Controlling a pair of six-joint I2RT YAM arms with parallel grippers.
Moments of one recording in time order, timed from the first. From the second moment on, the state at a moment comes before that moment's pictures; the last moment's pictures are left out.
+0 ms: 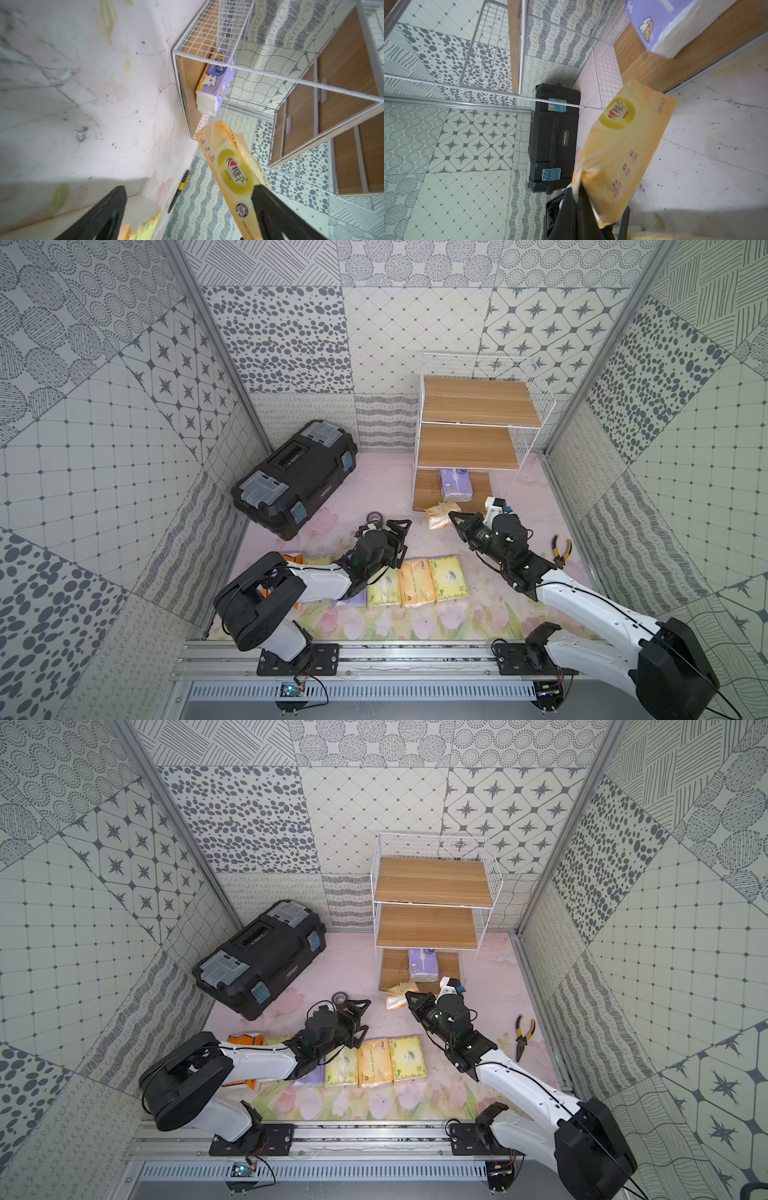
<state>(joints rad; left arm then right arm) -0.74 1.57 0.54 0.70 -0.06 -1.76 0.57 1.02 0.54 0.23 -0.02 1.27</state>
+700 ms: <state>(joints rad) -0.87 1.77 0.80 0.86 -0.08 -1.98 0.56 0.70 0.47 0.04 -0.08 1.24</state>
